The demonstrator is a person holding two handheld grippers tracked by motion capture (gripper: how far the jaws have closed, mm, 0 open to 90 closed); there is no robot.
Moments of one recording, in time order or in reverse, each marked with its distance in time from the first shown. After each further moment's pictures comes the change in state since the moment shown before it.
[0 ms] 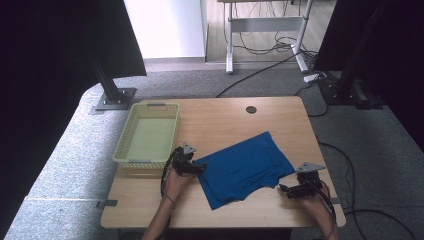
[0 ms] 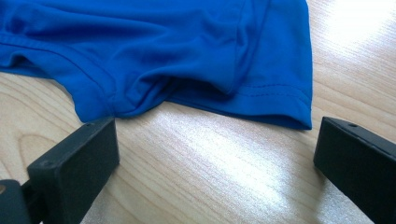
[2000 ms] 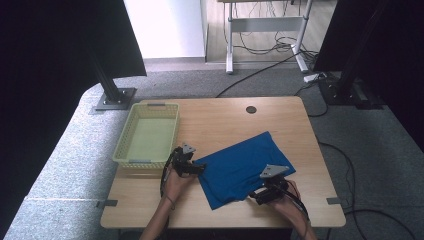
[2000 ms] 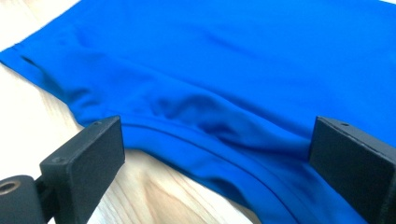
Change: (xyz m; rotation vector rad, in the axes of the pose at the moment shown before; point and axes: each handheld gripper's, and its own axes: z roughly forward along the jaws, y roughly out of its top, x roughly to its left) left arm 0.000 -0.001 0.000 0.006 0.006 -0.020; right arm 0.090 0.048 0.035 -0.045 0.224 -0.206
